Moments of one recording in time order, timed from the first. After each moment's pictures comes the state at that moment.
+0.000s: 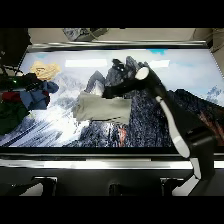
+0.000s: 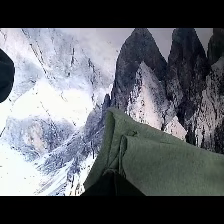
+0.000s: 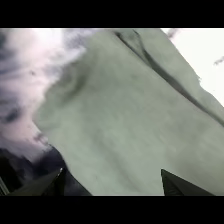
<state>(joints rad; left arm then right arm) 0.17 -1.21 1.37 1.09 -1.05 -1.45 0.29 -1.85 1.80 -0.85 1.21 1.16</state>
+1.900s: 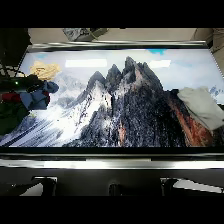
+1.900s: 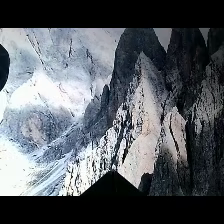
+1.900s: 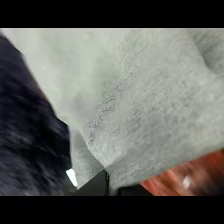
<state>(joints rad) 0.16 -1.21 1.36 1.09 -1.08 -1.44 -0.98 -1.54 1.48 -1.12 1.45 1.22</state>
